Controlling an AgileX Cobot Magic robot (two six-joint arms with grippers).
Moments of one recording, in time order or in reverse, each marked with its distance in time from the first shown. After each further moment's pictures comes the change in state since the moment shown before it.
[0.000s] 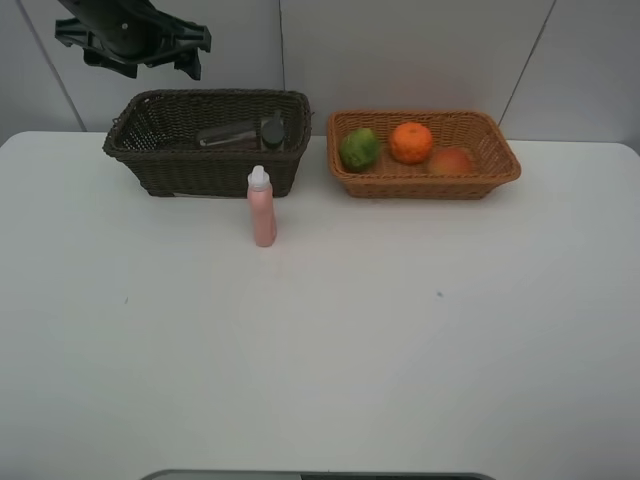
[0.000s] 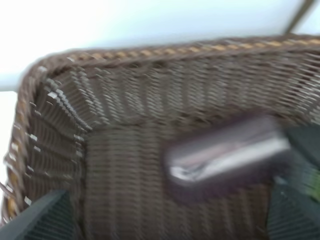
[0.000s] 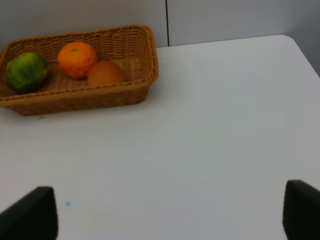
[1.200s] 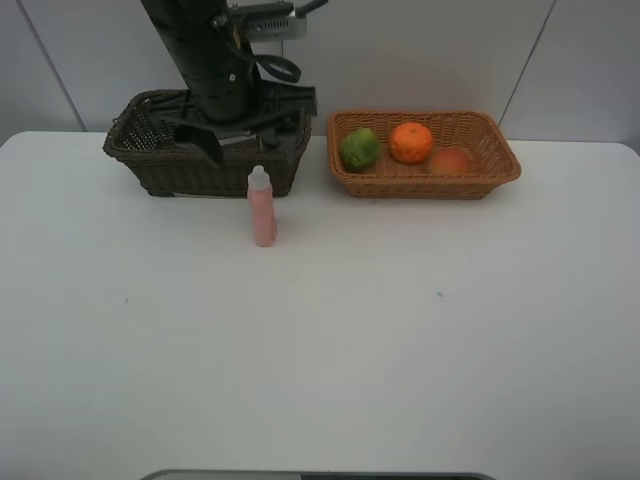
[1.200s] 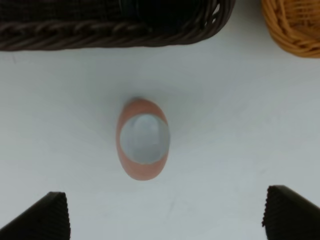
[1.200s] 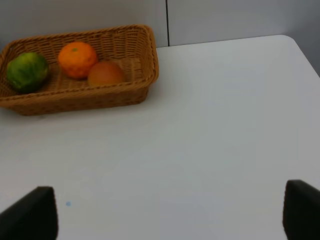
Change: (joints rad) left arm -0.306 0.025 -0.001 -0.173 0.325 -0.225; right arm 0.000 0.000 0.000 0.000 0.000 0.000
